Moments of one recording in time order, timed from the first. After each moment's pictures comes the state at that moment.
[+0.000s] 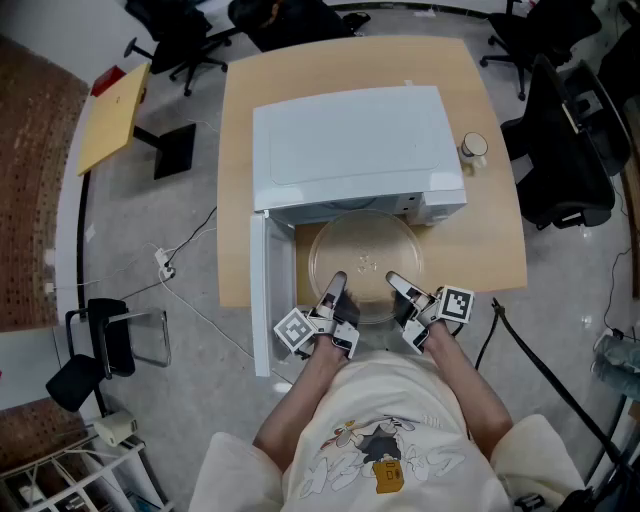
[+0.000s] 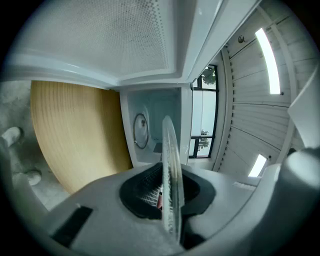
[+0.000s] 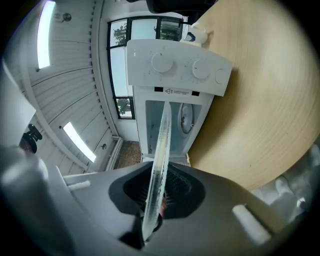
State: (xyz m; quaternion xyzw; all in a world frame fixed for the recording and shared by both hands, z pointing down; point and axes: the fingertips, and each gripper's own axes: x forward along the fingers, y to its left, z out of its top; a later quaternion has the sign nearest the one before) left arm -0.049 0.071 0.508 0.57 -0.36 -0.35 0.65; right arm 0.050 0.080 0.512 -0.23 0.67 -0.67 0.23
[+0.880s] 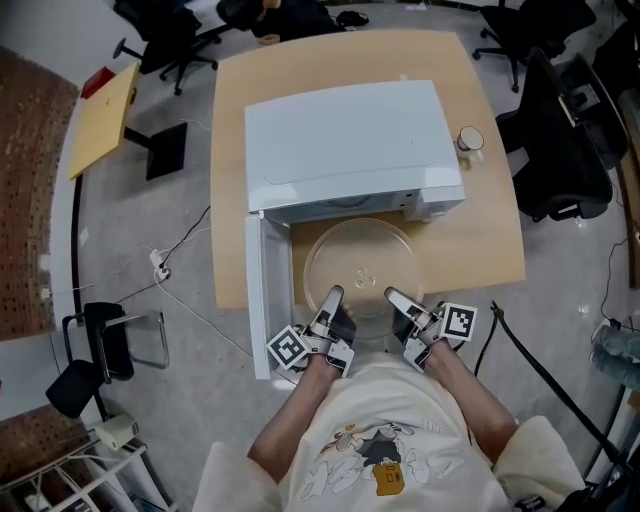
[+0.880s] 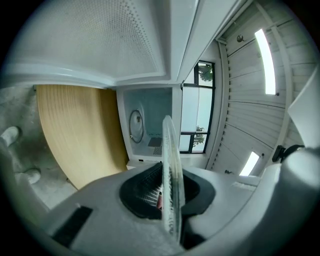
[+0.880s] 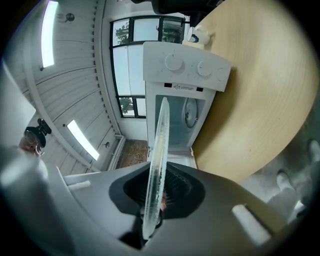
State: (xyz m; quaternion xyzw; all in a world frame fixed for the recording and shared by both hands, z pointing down) left arm -0.053 0.102 0.488 0.58 -0.33 -0.34 0.66; right arm 0.045 0.117 0.489 -0.23 0.66 -0.67 0.23
